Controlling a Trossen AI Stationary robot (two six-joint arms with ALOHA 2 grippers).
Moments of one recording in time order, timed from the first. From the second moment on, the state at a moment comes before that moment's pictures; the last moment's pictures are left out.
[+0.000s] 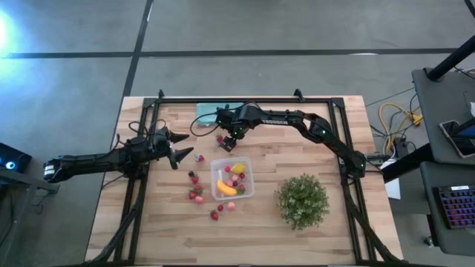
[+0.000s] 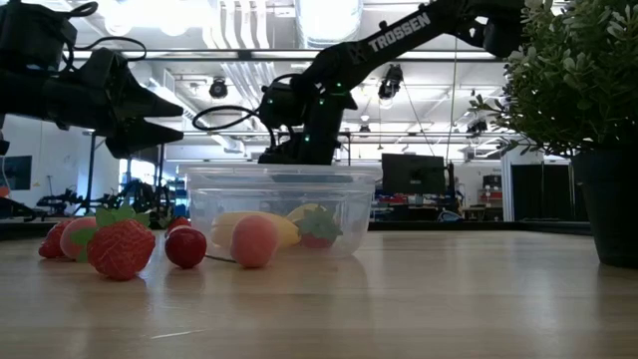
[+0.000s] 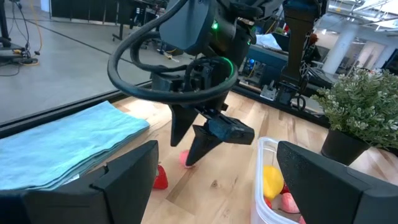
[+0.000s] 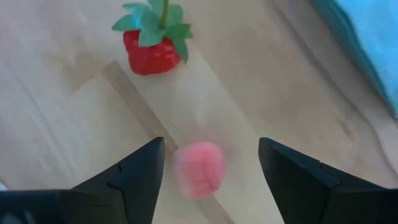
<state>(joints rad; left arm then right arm) 0.20 0.29 0.01 0.15 -0.17 -0.28 -0.28 2.41 2.06 -0.94 -0.02 0.33</state>
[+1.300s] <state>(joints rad) 0.20 0.29 0.01 0.15 -0.17 -0.28 -0.28 2.36 2.10 -1.09 -0.15 0.35</state>
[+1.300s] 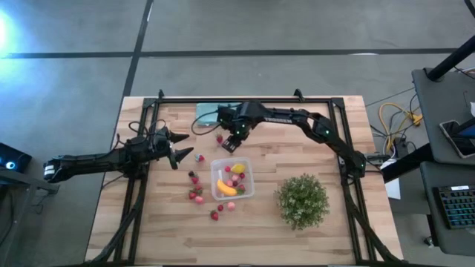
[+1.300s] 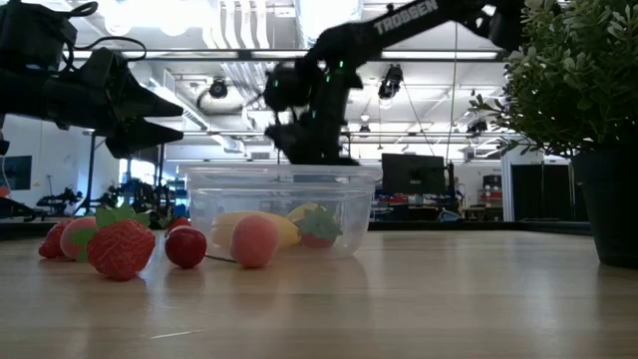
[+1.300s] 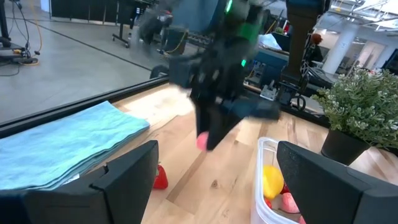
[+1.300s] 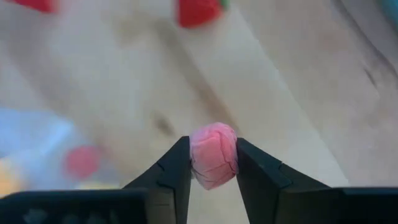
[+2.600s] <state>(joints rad) 0.20 0.29 0.01 0.15 -0.17 -0.28 -0.25 2.34 2.18 -0.78 -0.15 0.20</state>
